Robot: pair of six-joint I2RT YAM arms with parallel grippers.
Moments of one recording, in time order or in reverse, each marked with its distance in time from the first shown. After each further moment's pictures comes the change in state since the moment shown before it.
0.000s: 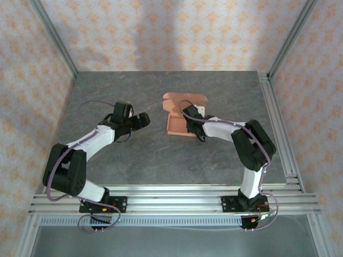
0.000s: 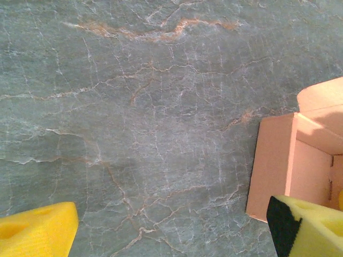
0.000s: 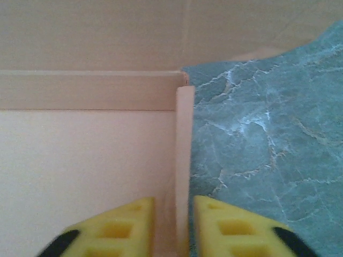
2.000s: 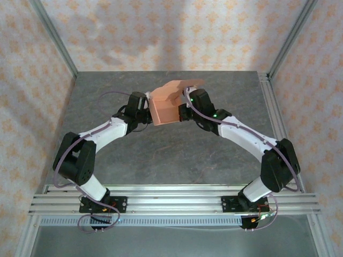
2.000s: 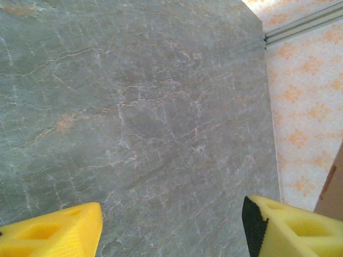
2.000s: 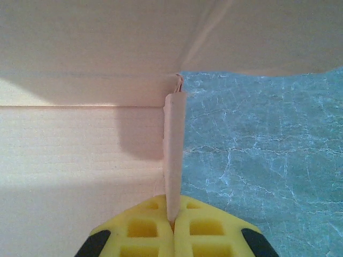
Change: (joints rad) left arm -0.144 0.145 0.166 0.220 0.244 -0.179; right arm -0.001 -0.339 0.040 0.110 -0.406 -0.272
